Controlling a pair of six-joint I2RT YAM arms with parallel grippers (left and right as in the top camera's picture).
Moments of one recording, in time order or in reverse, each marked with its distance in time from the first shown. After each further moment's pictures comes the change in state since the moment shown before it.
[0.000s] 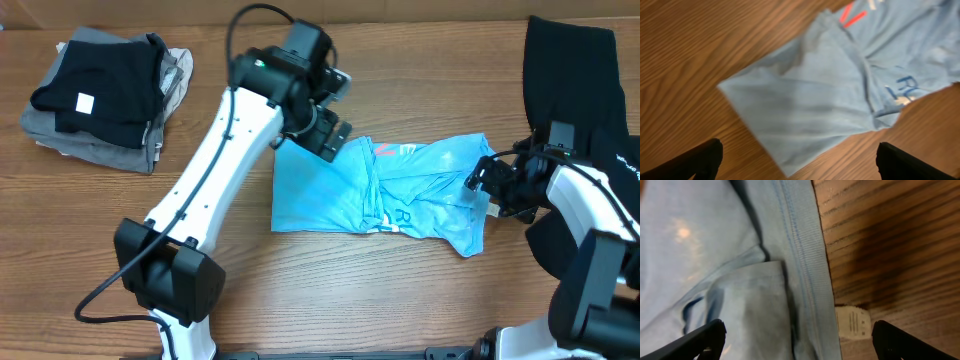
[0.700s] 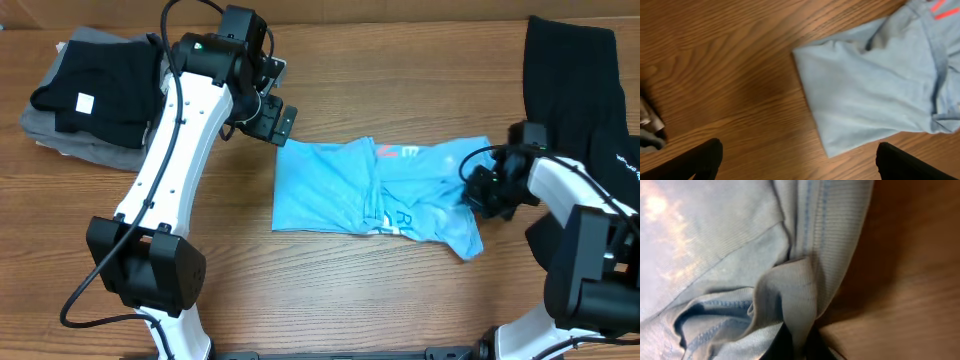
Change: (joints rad) left arm 0.178 0.000 0.000 -0.061 -0.079 0.000; right arm 0.055 0.087 0.016 -0.055 -0.021 0.085
